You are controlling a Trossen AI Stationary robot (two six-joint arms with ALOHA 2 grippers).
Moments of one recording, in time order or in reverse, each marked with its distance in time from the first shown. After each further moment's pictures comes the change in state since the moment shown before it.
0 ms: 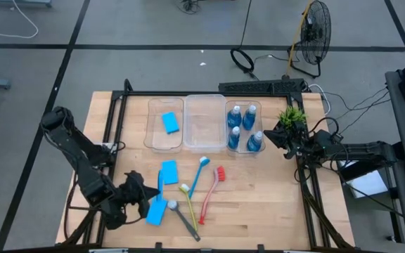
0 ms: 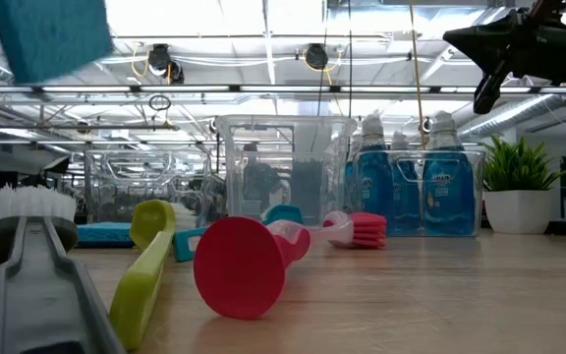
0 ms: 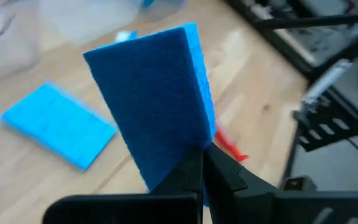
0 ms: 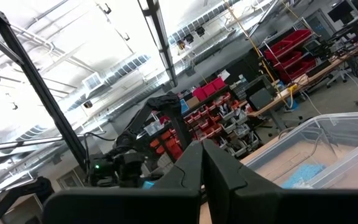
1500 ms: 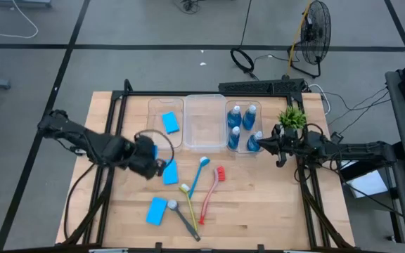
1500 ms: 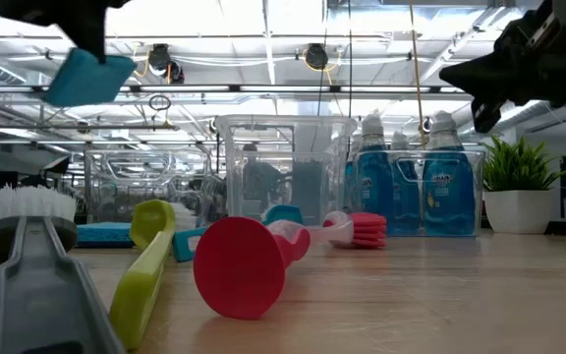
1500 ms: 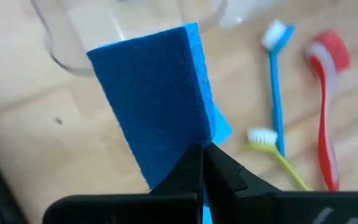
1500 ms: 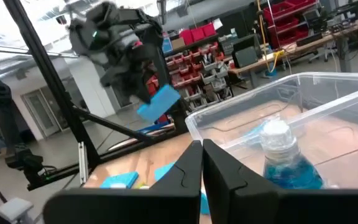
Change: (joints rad) left arm 0.565 0.000 0.341 -0.697 0.560 0.004; right arm 0.000 0.001 0.000 -0.251 -0.085 -0.223
